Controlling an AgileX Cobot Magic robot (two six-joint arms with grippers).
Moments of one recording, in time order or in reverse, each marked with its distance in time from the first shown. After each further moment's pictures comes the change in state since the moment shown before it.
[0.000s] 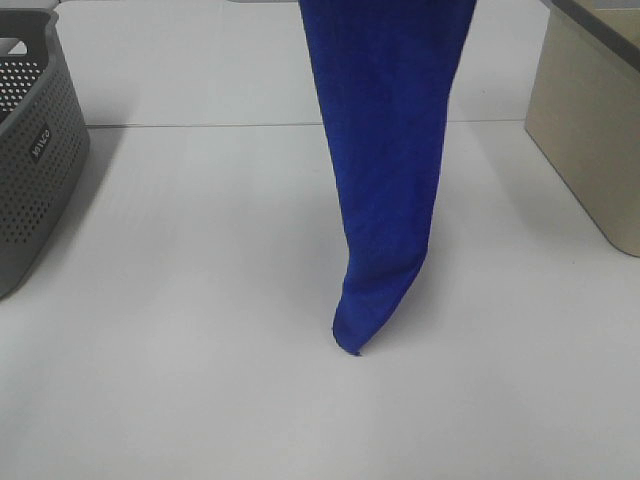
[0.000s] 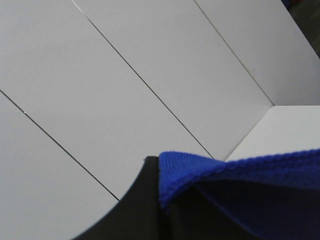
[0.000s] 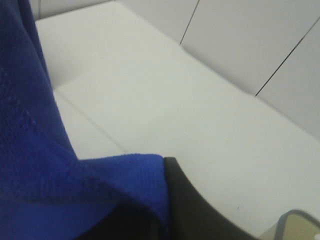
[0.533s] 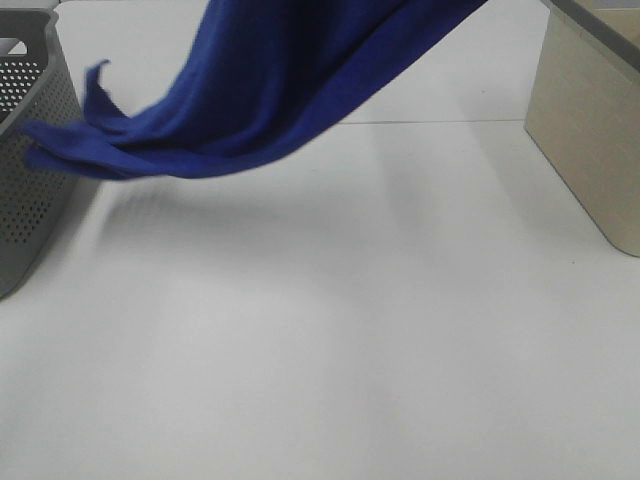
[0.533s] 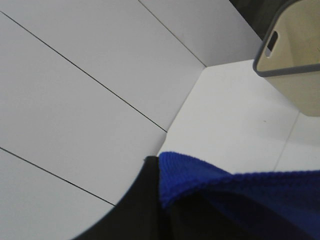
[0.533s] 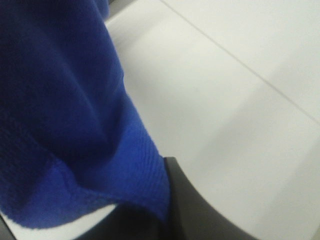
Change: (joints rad) left arm -0.221 -0.038 0.000 -0.023 0.310 0.120; right arm 0.000 -0.005 0.060 0.092 0.395 0.075
